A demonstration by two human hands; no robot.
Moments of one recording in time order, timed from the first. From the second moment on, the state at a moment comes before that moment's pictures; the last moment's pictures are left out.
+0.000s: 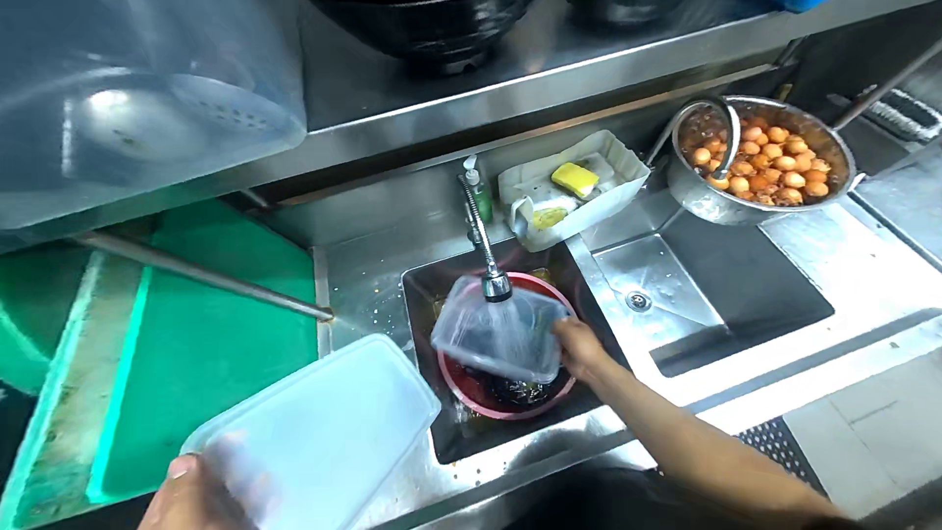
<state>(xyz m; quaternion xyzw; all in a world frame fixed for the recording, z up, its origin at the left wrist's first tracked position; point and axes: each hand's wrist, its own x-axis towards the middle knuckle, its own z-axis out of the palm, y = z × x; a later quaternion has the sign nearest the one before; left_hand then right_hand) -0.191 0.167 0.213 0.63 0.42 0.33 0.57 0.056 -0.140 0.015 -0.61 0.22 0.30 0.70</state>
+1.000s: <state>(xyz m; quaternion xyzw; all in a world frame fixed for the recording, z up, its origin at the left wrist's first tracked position) -0.243 0.137 0.196 0.57 0.45 0.34 0.60 0.052 -0.082 0.031 -0.82 -0.51 0.20 0.14</state>
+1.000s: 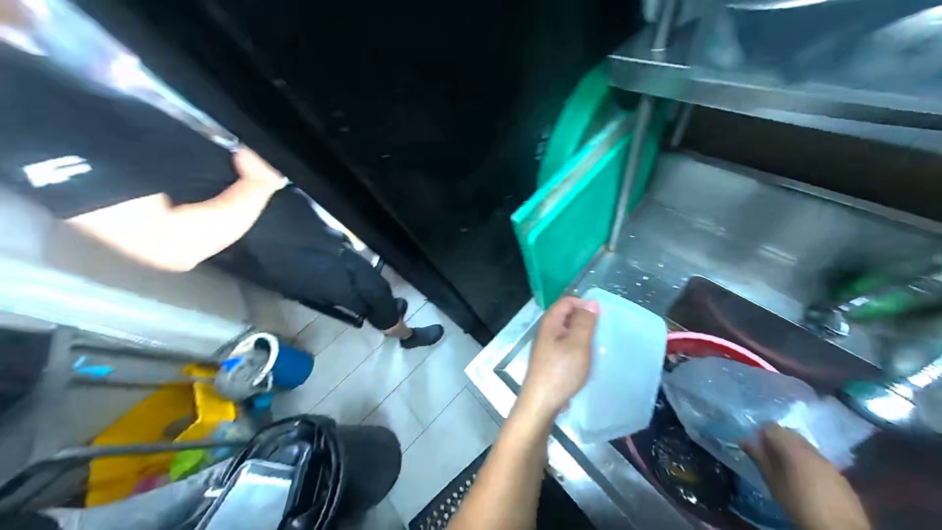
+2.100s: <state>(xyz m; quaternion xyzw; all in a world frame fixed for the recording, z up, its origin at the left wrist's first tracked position) -0.100 0.127 0.074 0.77 0.38 0.05 0.51 -0.002 -0.211 0.062 -0.83 -0.54 0.05 0.12</state>
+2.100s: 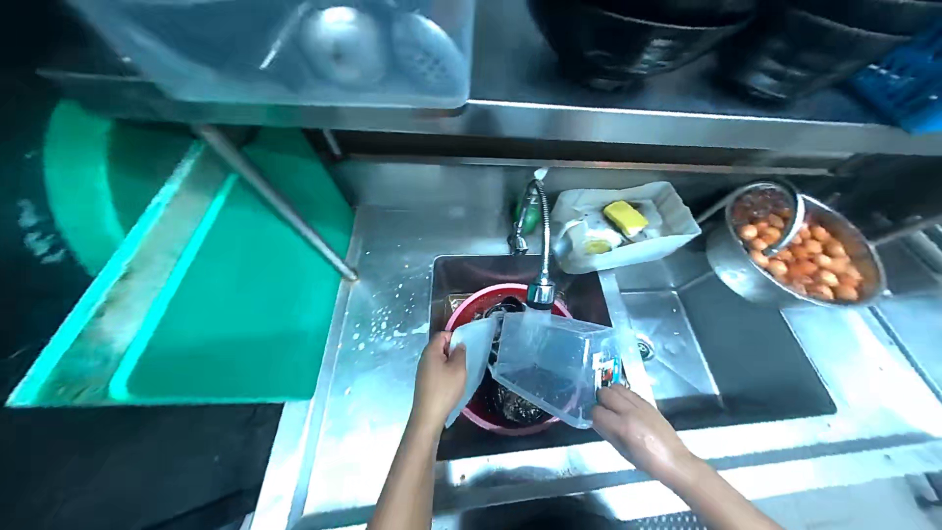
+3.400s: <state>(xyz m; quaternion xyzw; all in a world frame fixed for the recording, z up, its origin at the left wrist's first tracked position) -0.082 0.129 0.034 0.64 0.40 0.04 0.65 -0.083 -0.143 0.125 -0.55 0.29 0.17 0.76</state>
